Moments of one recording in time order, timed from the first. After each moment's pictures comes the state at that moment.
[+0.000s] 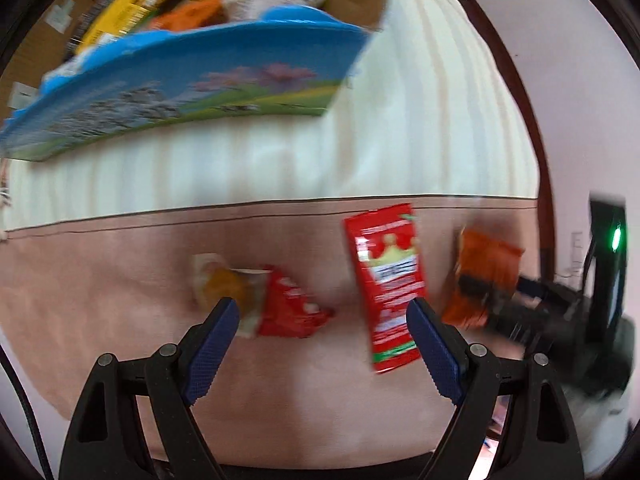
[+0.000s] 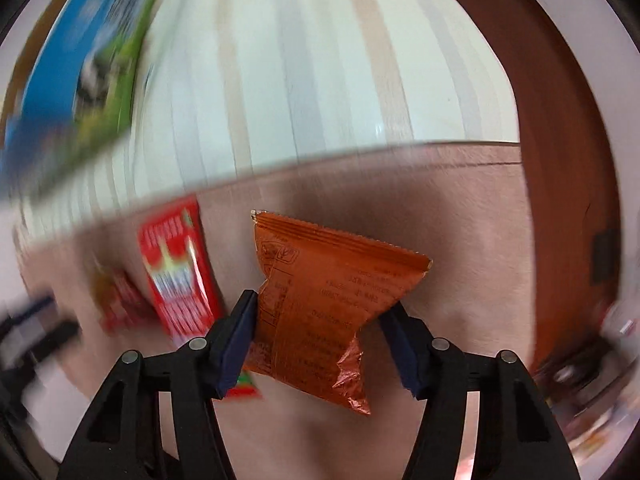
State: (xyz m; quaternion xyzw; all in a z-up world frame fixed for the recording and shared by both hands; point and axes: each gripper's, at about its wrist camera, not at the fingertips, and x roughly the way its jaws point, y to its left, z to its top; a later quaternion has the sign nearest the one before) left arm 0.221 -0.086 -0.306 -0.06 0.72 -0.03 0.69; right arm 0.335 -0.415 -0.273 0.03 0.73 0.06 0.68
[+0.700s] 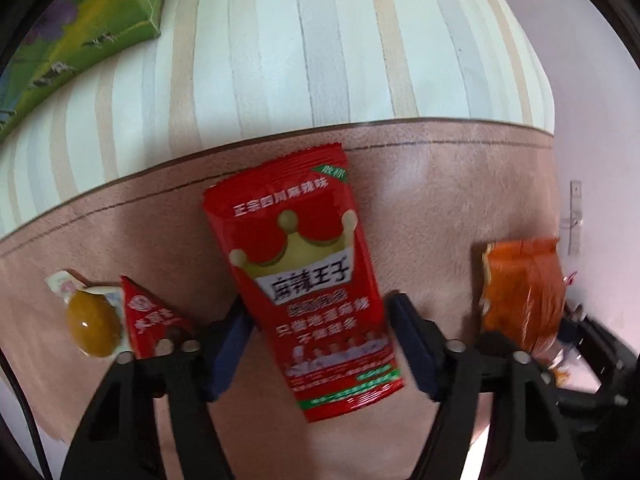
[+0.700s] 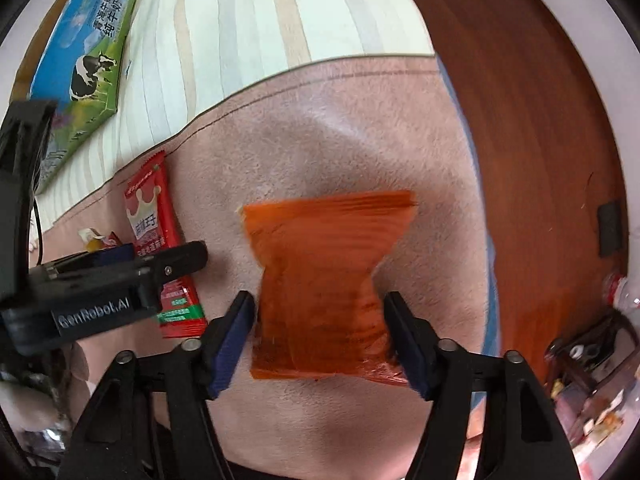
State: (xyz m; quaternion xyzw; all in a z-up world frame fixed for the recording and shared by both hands) left arm 0.229 -0.173 -0.398 -0.02 0.77 -0.08 0.63; right arm 0.287 -0.496 -0.286 0.12 0.73 0.04 0.67
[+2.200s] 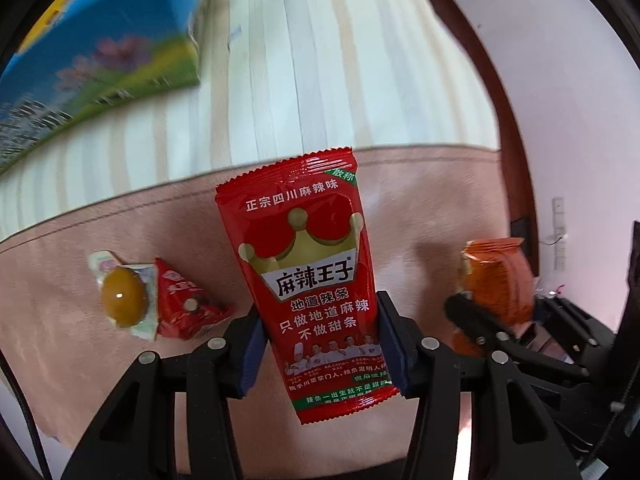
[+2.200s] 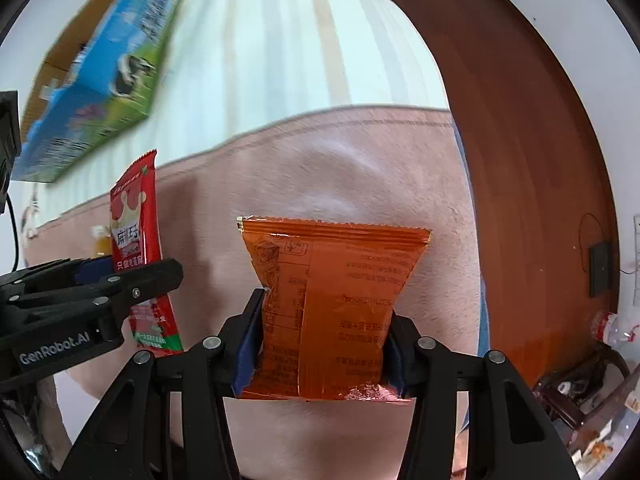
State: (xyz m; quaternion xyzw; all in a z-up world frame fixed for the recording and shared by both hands) left arm 0.191 -0.156 -0.303 -0.05 0.72 -0.11 0.68; right arm 0.293 -0.459 -0.241 0.09 0.67 0.06 0.73
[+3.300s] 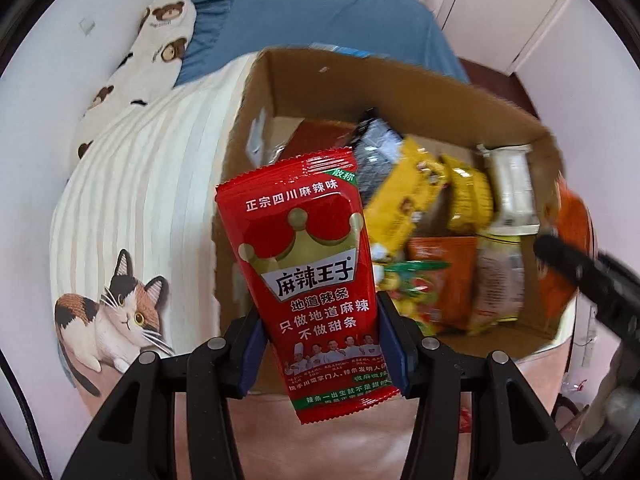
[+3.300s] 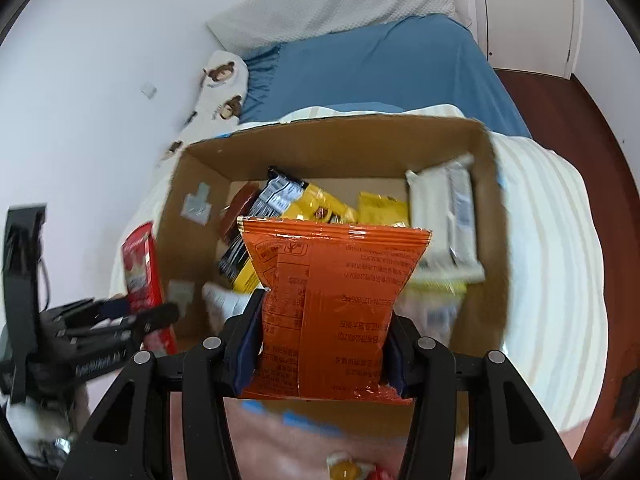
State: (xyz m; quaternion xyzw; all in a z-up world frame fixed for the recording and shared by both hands) left arm 0.355 0.176 -0.198 -0.06 0.65 0.03 0.75; right arm 0.548 -0.149 -0.115 0.06 0.58 0.18 0.79
